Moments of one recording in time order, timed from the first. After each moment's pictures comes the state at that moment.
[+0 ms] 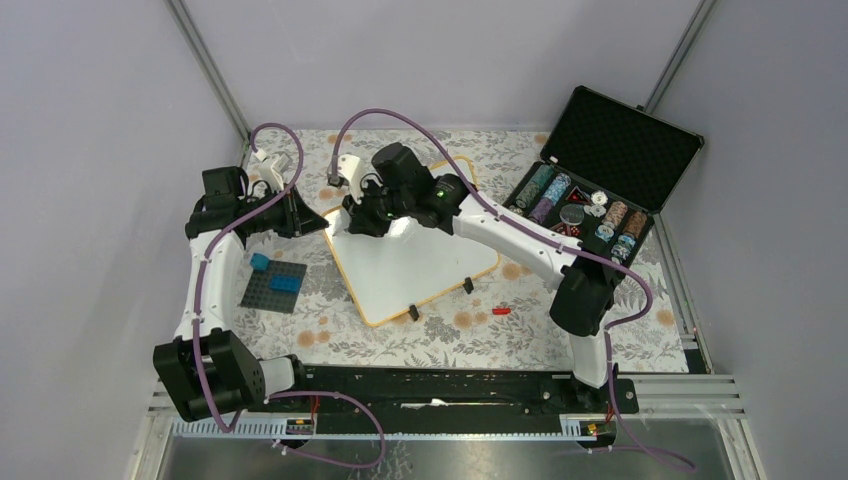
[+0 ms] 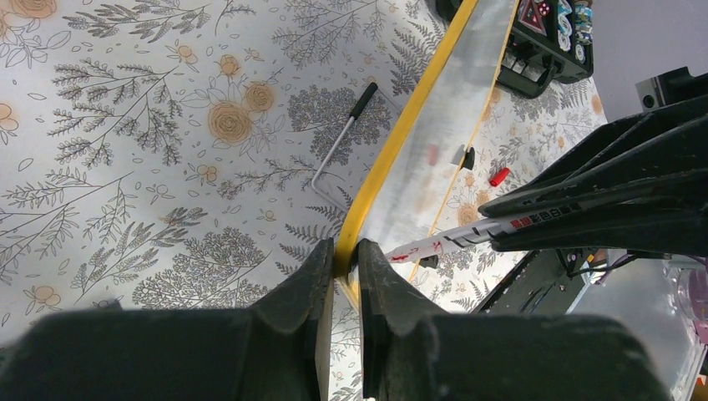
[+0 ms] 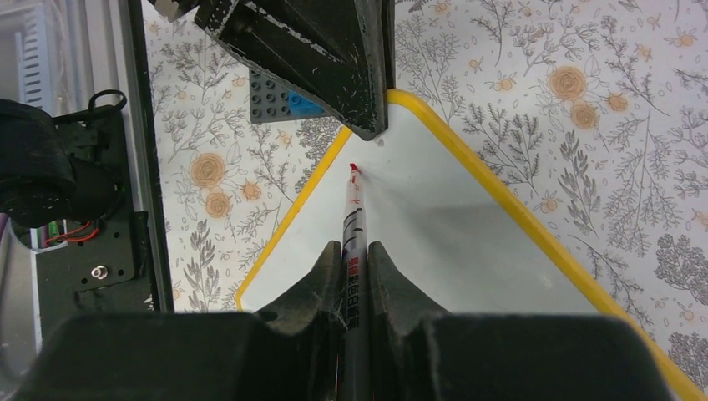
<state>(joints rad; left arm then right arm) 0.23 1.24 1.10 -0.71 0.93 0.12 0.94 1.96 1.90 -0.51 -0.37 -0.19</state>
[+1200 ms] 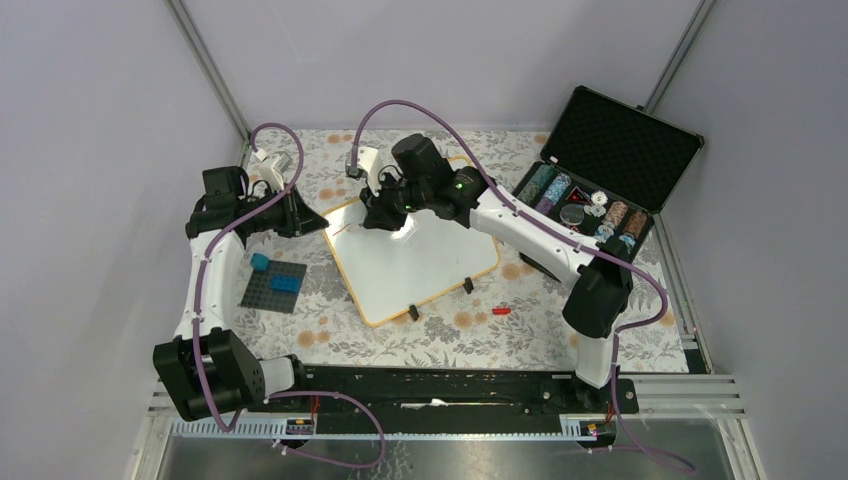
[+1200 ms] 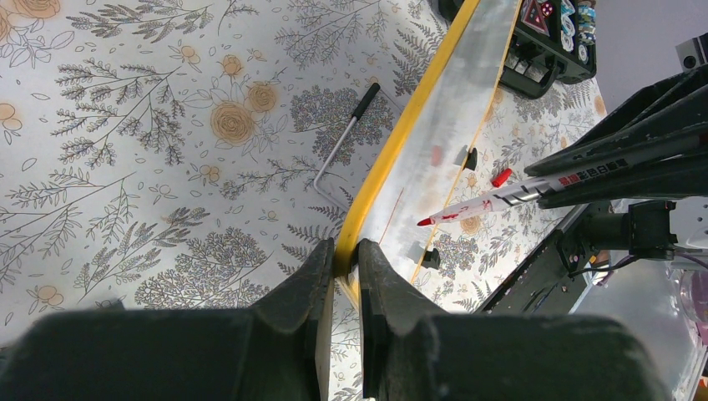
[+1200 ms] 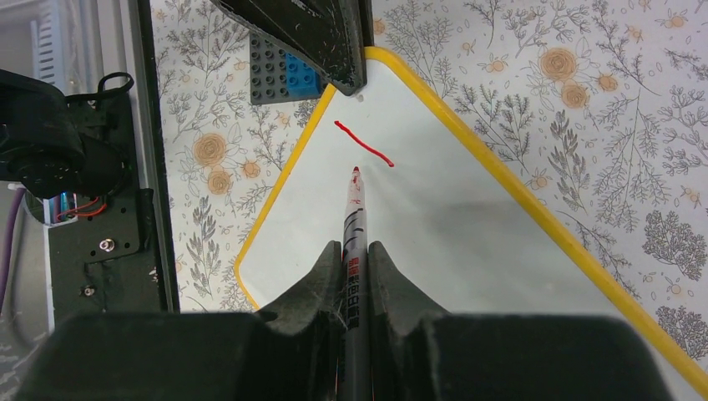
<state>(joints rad) 0.23 1.24 1.10 -0.71 0.92 0.12 0.88 1.89 1.84 -0.54 -0.44 -0.21</state>
